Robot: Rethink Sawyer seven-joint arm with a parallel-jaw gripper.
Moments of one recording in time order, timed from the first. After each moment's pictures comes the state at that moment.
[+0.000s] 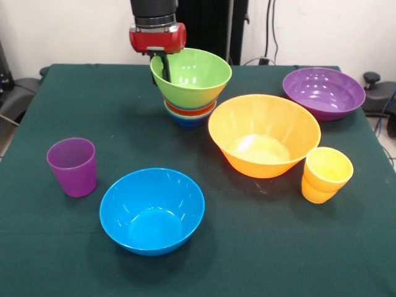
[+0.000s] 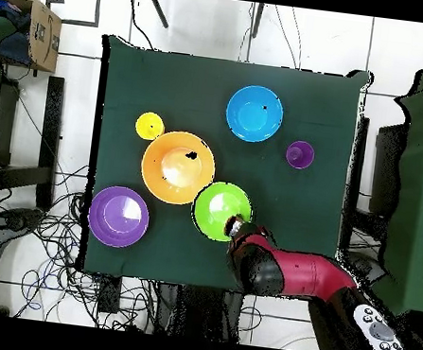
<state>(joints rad) -0.81 -0.69 0.32 2.11 -0.64 0.05 2.08</state>
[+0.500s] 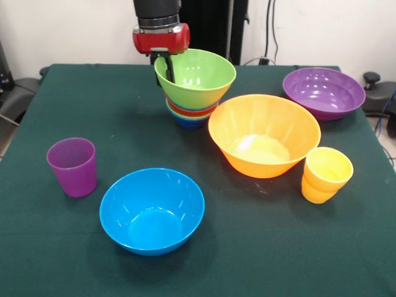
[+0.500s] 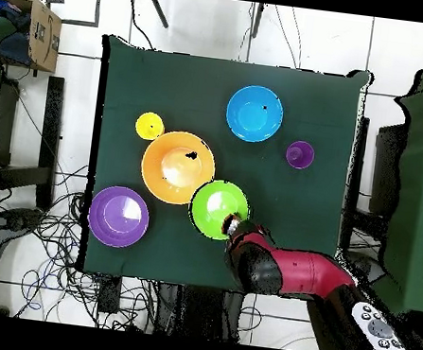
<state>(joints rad) -0.81 -0.69 0.33 2.11 -0.64 0.06 2.08</state>
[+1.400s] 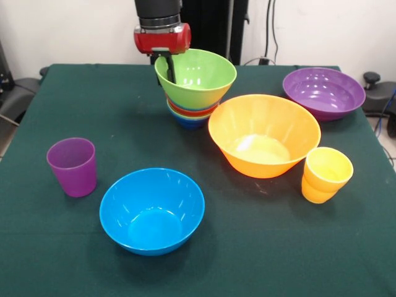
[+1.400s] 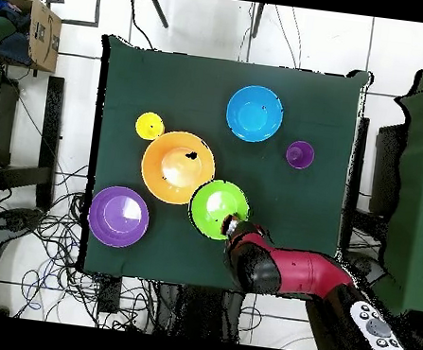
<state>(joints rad) -0.80 -0.69 0.32 2.11 -0.64 0.06 2.08</state>
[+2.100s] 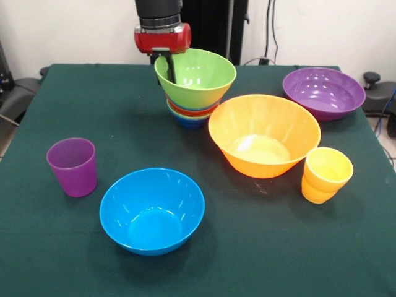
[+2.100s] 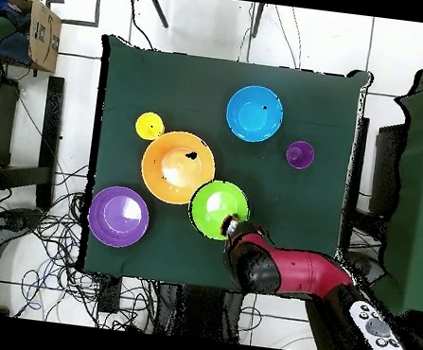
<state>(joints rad) -0.79 -0.69 0.32 2.11 -0.63 0.07 2.08</state>
